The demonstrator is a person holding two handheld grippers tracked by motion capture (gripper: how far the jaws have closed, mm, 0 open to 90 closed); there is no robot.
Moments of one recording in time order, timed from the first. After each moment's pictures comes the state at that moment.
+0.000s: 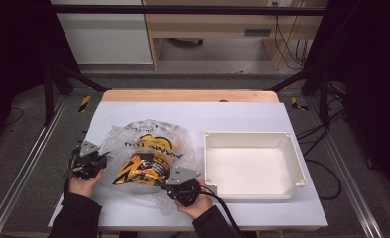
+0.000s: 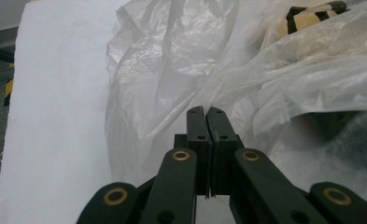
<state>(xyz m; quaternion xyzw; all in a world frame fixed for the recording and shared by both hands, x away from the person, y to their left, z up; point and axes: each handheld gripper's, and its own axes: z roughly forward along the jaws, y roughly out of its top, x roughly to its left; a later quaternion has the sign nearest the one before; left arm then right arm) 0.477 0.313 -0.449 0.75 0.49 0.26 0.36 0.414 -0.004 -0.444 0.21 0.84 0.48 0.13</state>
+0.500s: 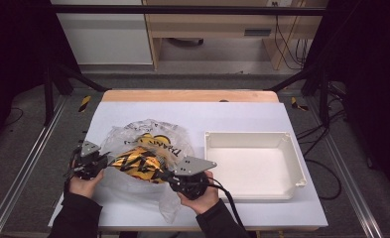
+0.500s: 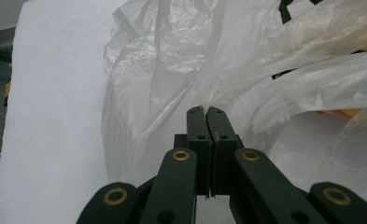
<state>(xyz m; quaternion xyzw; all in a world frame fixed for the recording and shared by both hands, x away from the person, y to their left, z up) 0.477 0.311 -0.450 0.75 0.49 0.26 0.35 0.411 -0.022 -0.393 0.21 0.79 0.56 0.12</state>
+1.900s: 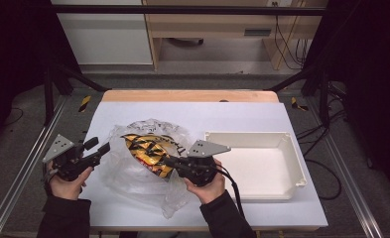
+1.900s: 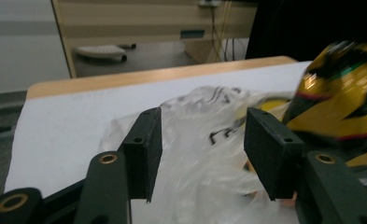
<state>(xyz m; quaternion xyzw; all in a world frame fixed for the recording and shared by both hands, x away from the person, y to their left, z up) 0.436 0.321 -0.374 0.67 0.43 0.27 0.54 0.429 -0.041 -0.367 0.26 0.76 0.59 0.09</state>
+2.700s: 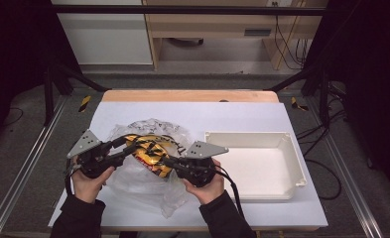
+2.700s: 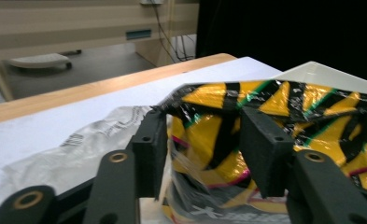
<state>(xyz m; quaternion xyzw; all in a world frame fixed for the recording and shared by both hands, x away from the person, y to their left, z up) 0.443 0.260 -0.368 0.73 0.36 0.21 0.55 0.428 -0.038 -0.368 0.26 0.77 0.58 0.10</state>
